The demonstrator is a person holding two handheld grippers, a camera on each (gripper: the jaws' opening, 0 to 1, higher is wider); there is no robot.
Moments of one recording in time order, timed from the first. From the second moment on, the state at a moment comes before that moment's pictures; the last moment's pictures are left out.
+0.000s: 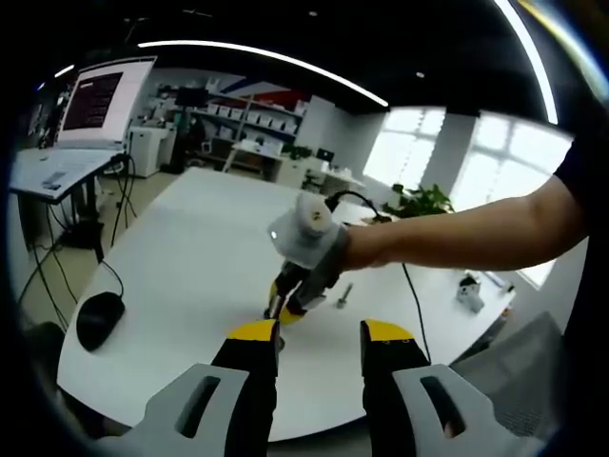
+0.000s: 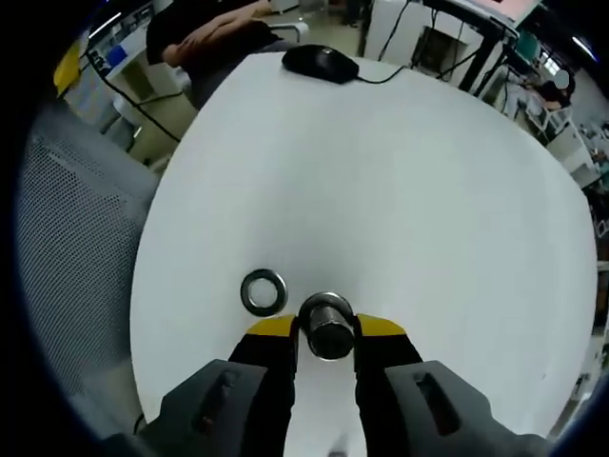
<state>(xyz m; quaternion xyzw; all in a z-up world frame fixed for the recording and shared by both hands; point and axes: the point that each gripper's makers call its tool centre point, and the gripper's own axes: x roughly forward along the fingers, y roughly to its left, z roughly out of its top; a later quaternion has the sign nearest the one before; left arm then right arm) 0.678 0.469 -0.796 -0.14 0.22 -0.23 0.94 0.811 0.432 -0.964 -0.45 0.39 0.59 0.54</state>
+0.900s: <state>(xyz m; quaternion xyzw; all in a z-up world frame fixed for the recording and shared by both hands) 0.678 0.468 -0.795 -0.14 0.22 -0.23 0.94 0.784 0.424 -0.951 -0.31 0.40 0.55 0.67</state>
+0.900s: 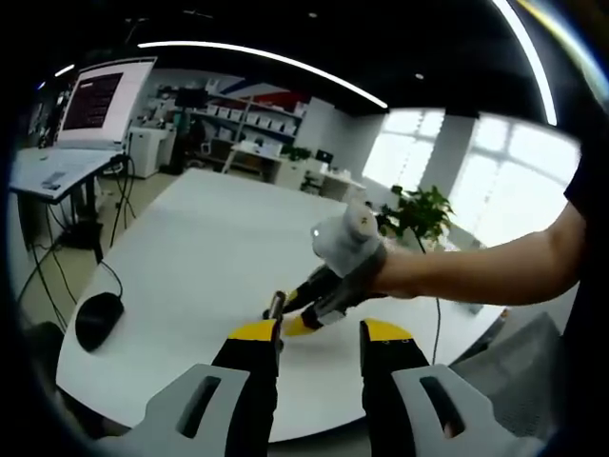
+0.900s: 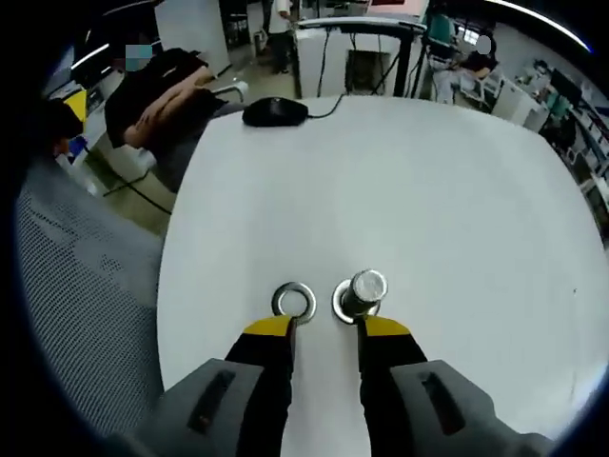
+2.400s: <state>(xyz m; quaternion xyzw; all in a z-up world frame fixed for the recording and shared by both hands) 0.678 0.466 -0.794 -0.14 0.22 -0.23 0.94 0.758 0.447 -0.951 -0.31 0.35 0.59 0.66</state>
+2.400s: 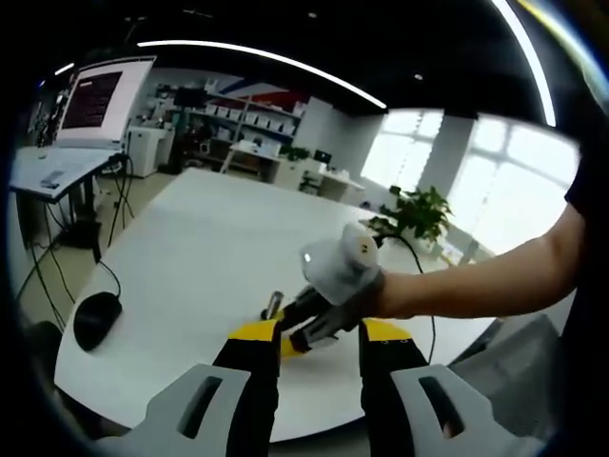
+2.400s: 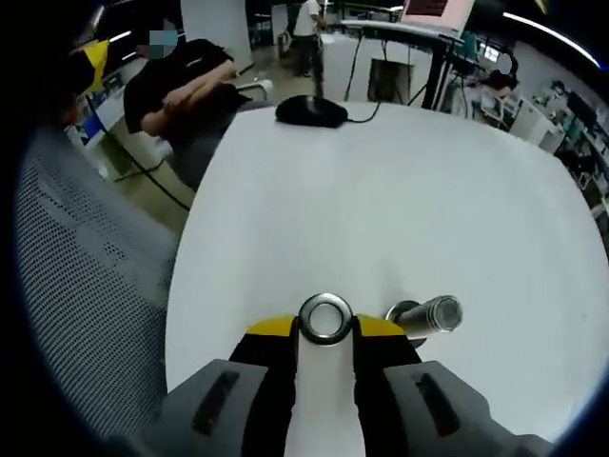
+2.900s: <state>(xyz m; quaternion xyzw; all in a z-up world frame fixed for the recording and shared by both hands) 0.677 0.466 -0.795 -0.14 0.22 -0.23 0.94 0.760 0.434 -0.903 -0.31 0.33 0.60 0.66</state>
